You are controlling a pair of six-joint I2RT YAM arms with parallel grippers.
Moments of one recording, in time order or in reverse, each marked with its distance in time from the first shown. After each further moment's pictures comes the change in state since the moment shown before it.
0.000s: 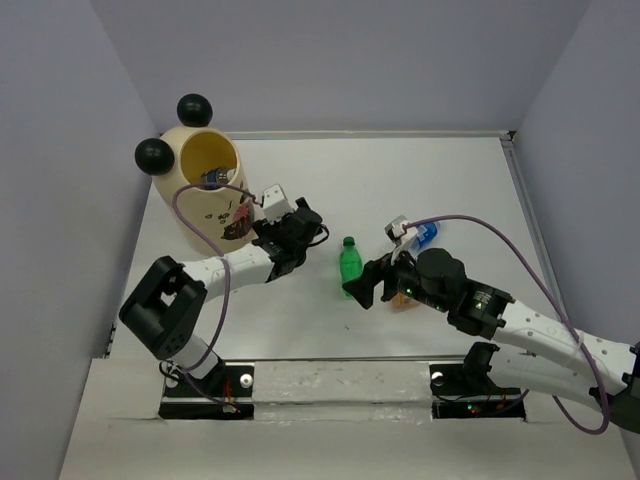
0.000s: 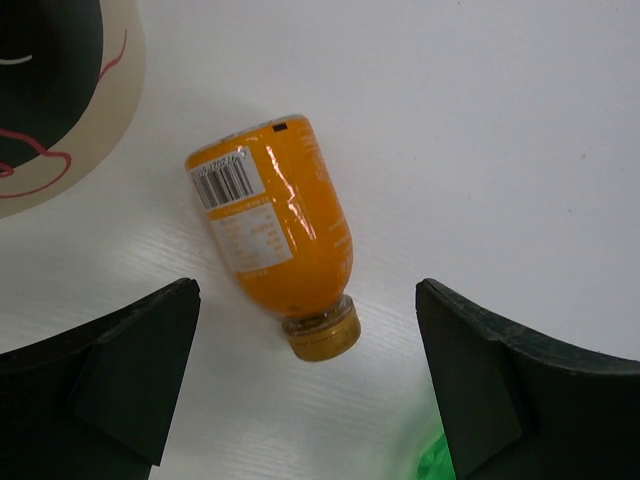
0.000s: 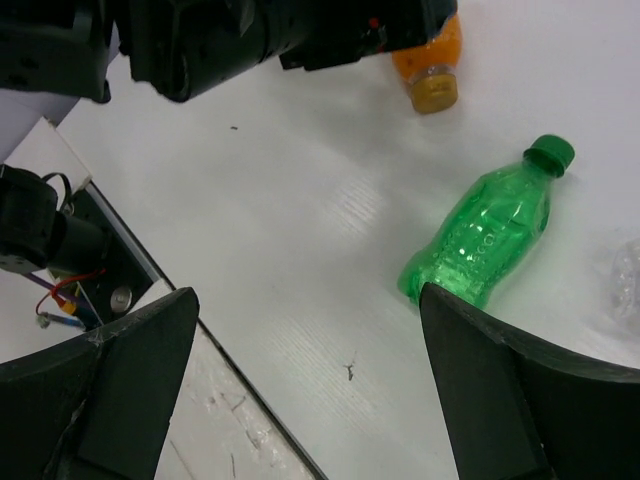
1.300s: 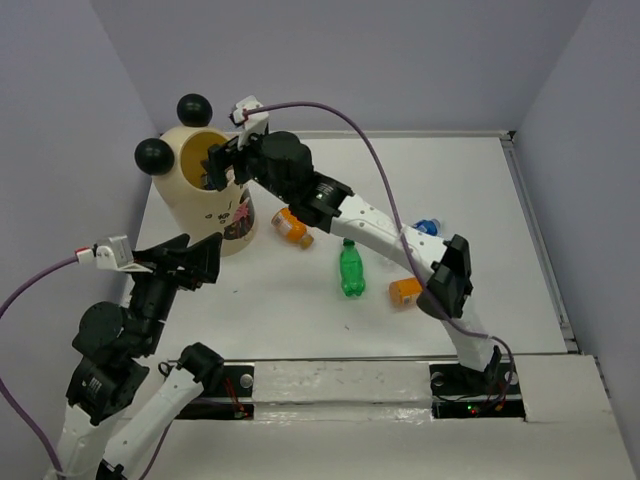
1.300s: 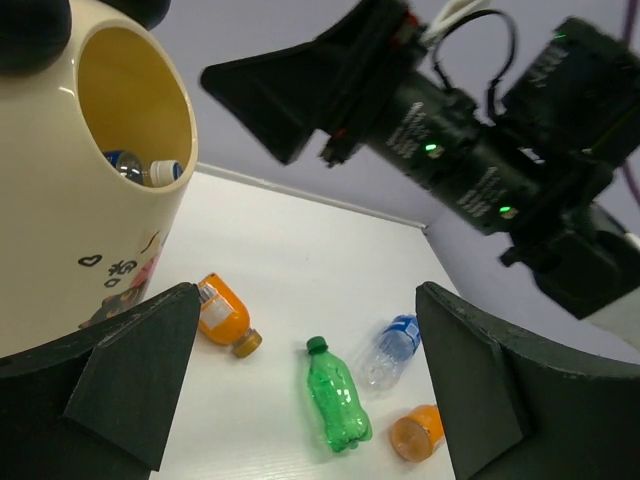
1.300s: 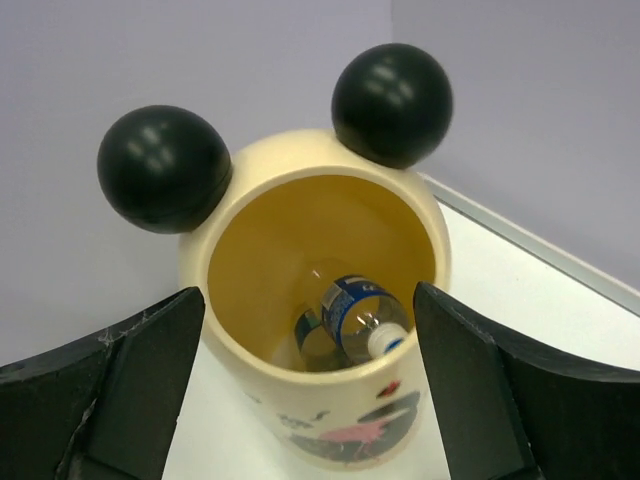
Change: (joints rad) left arm 0.169 -1.268 0.056 -0.437 0.428 0.433; right arm 0.037 1.322 1.606 0.063 0.102 -0.319
